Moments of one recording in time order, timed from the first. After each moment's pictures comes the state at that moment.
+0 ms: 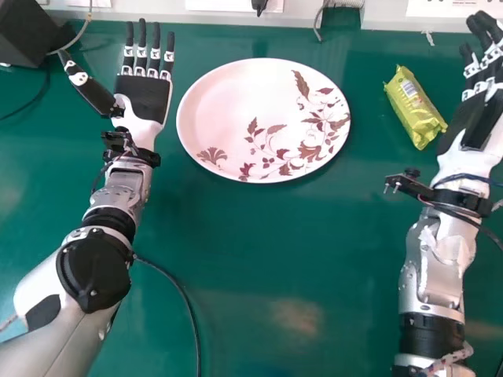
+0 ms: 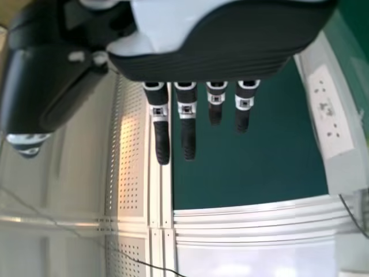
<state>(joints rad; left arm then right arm) -1.10 0.17 0.89 1.34 -0.81 0.07 -0.82 -0.40 -0.06 -0.33 0.13 0.00 -0.48 -0.13</state>
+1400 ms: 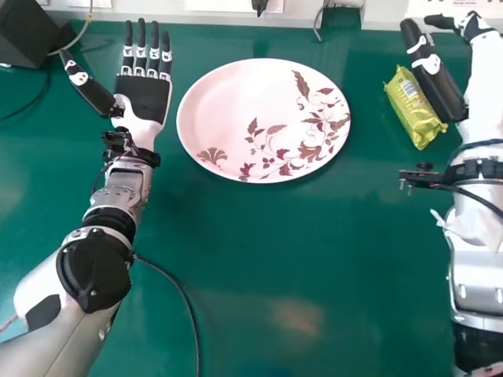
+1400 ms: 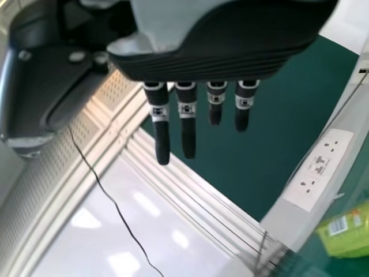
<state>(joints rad) -1.10 0.17 0.89 1.34 -0.81 0.07 -0.82 -0.36 -0.34 -0.16 -0.26 -0.49 0.18 -0.07</state>
